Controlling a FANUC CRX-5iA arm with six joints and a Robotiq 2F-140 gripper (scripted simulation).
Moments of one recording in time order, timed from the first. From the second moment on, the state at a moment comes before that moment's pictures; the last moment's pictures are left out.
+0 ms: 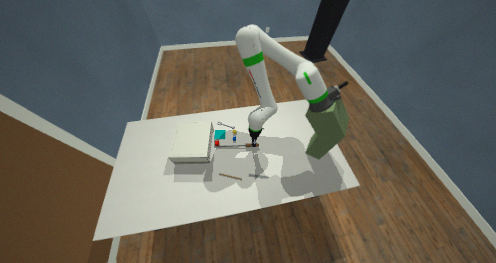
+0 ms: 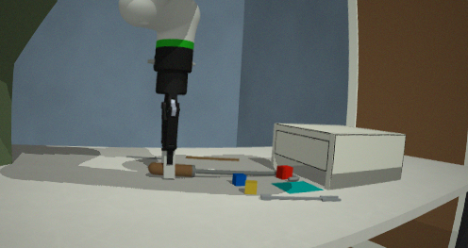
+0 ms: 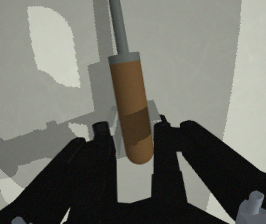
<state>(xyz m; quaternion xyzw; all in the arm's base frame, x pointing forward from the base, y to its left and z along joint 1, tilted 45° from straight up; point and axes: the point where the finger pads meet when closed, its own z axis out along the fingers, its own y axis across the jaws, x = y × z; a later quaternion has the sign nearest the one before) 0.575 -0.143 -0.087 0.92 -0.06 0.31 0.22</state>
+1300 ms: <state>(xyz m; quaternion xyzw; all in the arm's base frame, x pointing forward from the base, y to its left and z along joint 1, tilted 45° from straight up) 0.564 -0.169 -0.079 0.92 -0.06 0.31 0.22</state>
